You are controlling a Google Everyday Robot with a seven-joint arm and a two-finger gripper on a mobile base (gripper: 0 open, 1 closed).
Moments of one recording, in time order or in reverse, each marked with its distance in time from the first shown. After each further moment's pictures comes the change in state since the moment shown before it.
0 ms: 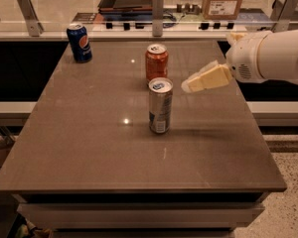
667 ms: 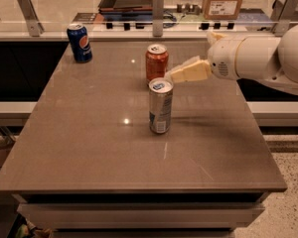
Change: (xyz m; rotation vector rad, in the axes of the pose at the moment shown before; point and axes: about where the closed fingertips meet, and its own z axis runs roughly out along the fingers) arm -0.018 -0.002 0.049 -0.053 -0.169 0.071
